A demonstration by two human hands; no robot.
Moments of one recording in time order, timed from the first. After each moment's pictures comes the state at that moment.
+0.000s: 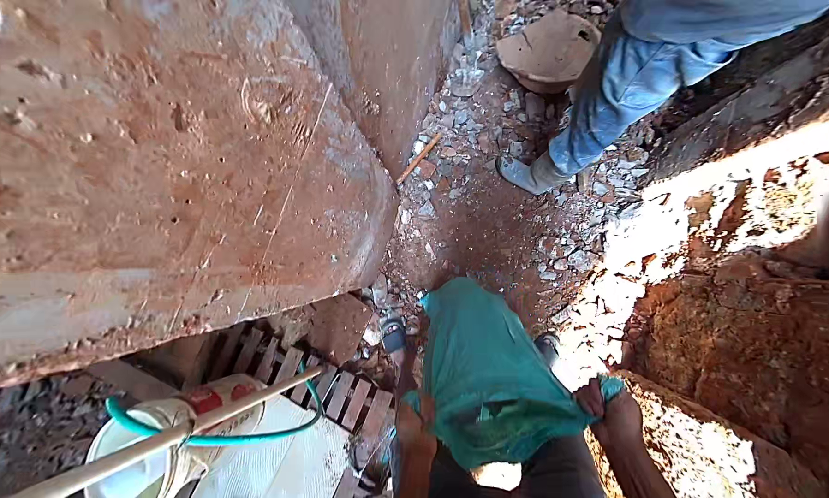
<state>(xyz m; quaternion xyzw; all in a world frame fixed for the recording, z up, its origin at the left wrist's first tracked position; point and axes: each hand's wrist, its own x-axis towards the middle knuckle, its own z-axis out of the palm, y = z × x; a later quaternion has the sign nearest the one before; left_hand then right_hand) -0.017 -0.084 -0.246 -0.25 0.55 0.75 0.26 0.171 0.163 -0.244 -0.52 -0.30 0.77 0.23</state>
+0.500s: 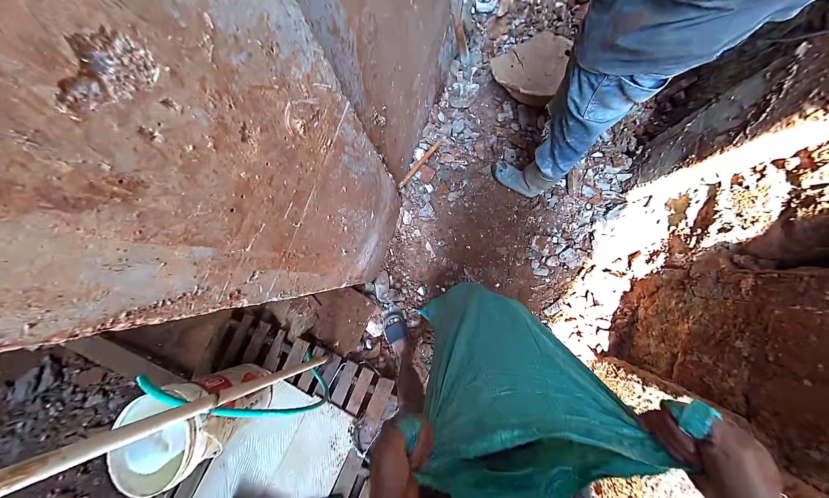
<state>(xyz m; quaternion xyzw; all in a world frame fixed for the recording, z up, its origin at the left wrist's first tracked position) -0.042 -0.101 -0.041 -0.11 0.56 0.70 0.42 0.175 0.183 -0.027 -0.49 -0.52 0.69 0.11</state>
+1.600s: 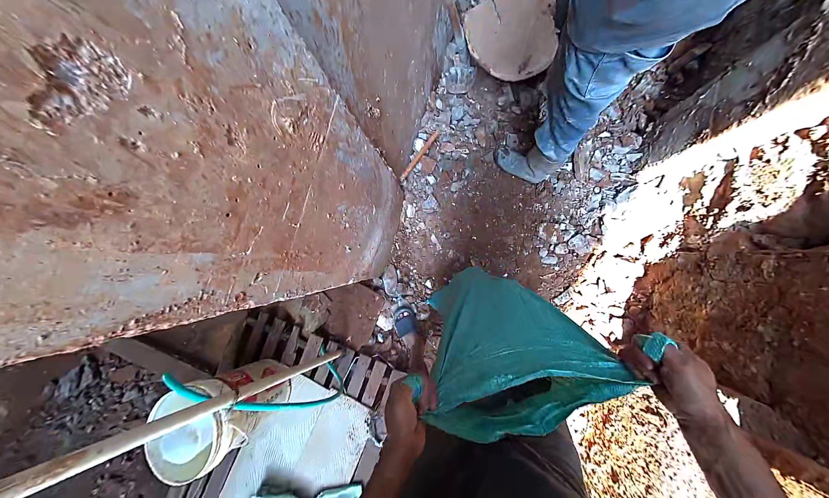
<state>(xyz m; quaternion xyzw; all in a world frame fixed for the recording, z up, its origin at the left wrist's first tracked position) -0.062 -0.083 -0.096 -0.13 0.60 0.69 0.38 0.151 0.230 -0.107 -0.48 -0.50 0.71 0.12</state>
